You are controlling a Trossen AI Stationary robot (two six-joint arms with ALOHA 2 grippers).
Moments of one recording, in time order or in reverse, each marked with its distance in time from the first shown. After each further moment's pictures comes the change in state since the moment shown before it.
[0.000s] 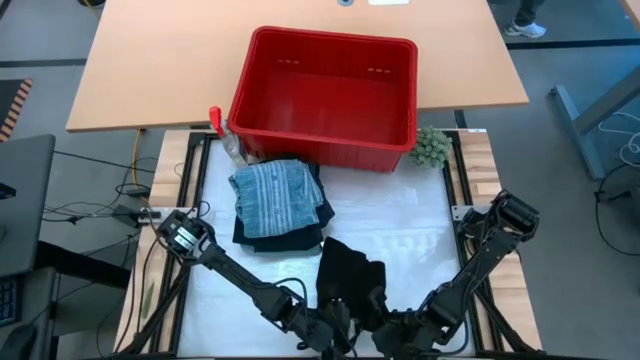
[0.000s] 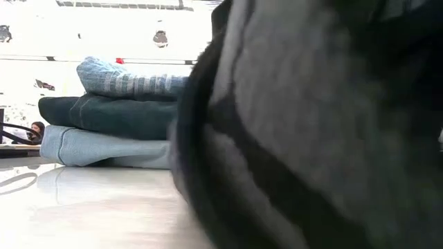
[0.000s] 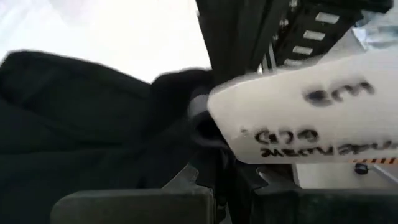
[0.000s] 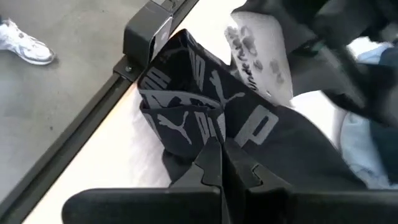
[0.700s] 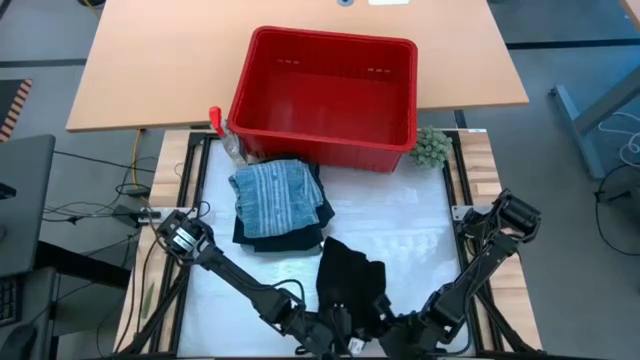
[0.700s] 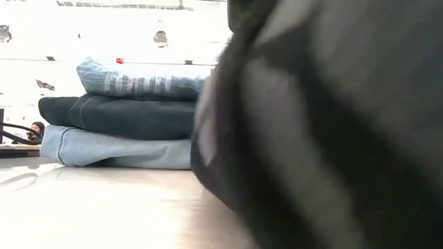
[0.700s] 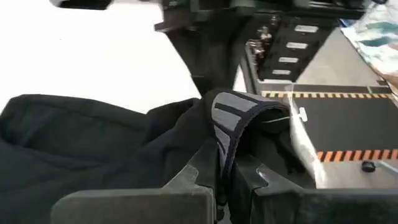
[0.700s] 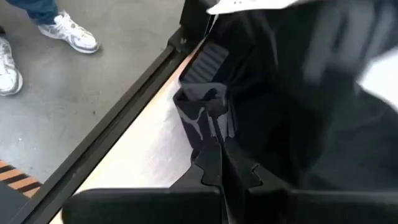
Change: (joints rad) left arm -0.012 -0.004 0.037 0.024 -0.019 0.114; right arm 0.040 0.000 -0.103 0.082 -0.145 0.047
